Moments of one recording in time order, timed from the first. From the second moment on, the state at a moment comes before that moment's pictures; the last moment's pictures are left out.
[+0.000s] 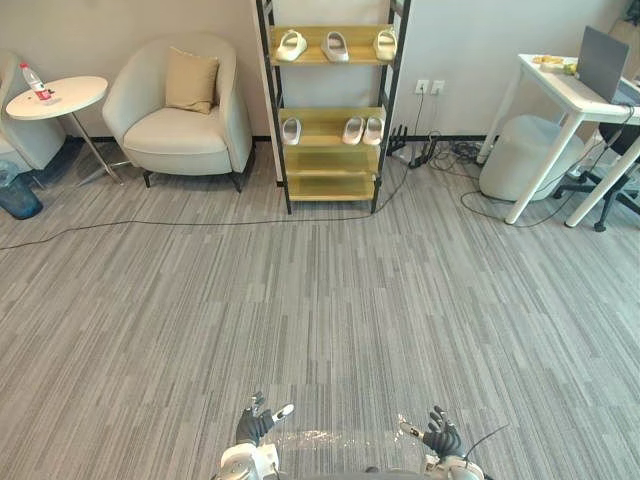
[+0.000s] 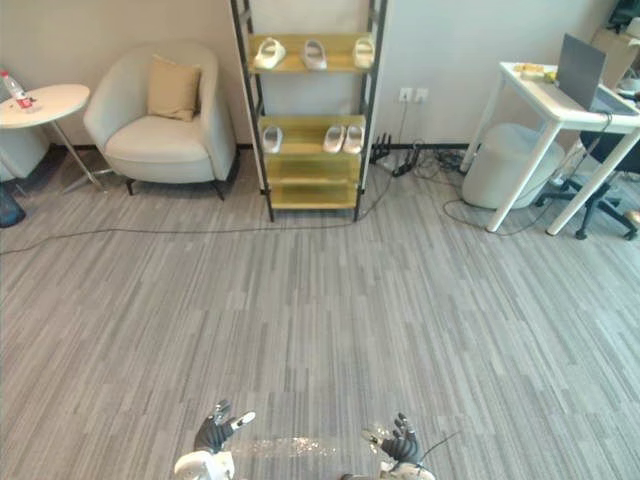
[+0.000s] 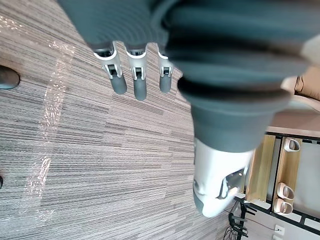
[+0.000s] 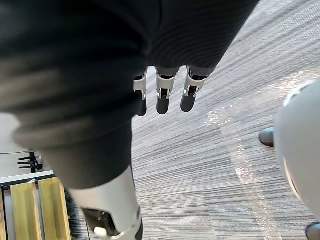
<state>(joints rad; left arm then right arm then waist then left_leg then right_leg) 0.17 -0.04 0.06 0.80 -0.11 -0.16 0.04 0.21 0.00 -0.16 0.78 0.12 -0.12 -0.06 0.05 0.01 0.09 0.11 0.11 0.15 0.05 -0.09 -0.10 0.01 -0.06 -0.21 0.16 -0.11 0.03</state>
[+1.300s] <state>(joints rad) 0.16 0.01 0.12 0.76 -0.12 -0.14 0.04 0.19 0.01 -0.18 0.80 0.19 -0.12 -0.08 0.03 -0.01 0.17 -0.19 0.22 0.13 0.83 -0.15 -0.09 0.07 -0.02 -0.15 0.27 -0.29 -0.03</state>
